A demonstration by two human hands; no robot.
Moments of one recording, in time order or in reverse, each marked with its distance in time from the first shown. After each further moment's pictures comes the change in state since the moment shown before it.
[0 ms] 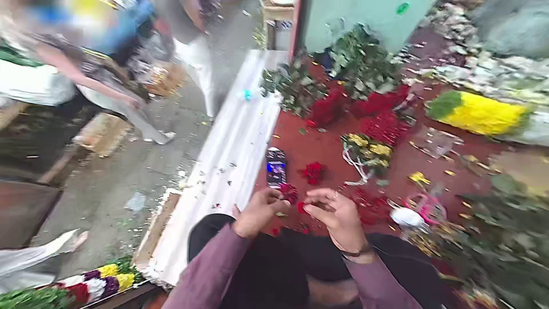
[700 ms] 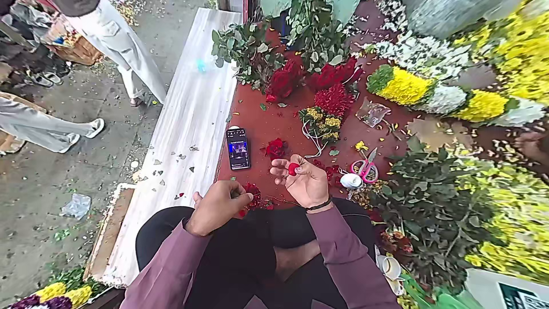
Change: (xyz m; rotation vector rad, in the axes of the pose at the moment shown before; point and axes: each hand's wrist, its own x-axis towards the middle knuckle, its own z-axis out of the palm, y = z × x) left_hand -0.001 -0.008 -0.011 0.496 -0.107 0.021; right_hand 0.021 0.022 -0.035 0.746 -0.053 0.228
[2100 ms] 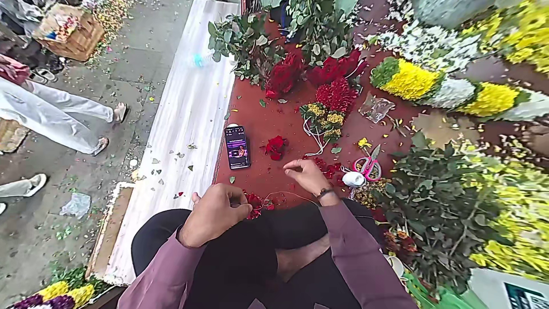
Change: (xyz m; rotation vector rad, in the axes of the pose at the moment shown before) left_hand -0.010 0.014 -0.007 0.108 -0.044 0.047; right_hand 0.021 -0.006 -0.071 -1.408 0.190 0.282
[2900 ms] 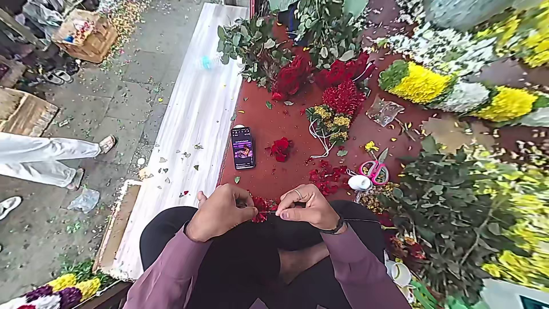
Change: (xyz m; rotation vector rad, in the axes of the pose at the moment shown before) left_hand 0.002 -0.003 -0.001 -0.039 -0.091 0.003; right_hand -0.074 -0.058 0.017 0.750 -0.432 -0.682
